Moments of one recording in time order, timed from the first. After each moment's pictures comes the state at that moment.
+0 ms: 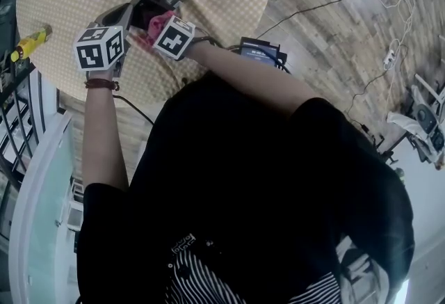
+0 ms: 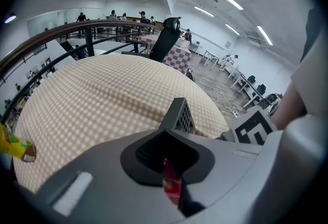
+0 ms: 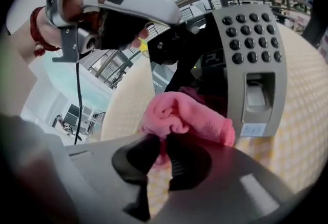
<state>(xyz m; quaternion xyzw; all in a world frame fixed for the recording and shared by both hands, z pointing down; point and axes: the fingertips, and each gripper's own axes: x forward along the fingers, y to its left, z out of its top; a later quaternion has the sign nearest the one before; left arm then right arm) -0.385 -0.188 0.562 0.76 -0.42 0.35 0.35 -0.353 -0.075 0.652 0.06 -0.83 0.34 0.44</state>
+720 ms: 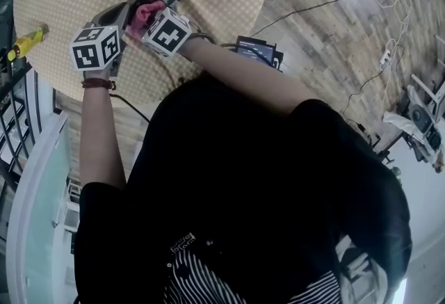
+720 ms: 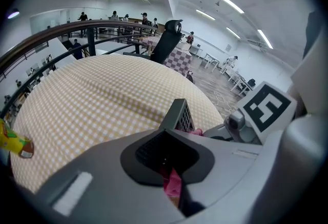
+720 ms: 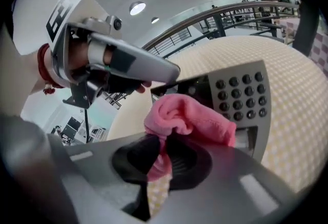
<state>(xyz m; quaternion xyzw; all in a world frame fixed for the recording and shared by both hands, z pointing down) -0.387 -0.186 0.562 0.76 -0.43 0.33 0.36 -0.375 -0.111 0.608 0.09 -0.87 0.33 0.36</state>
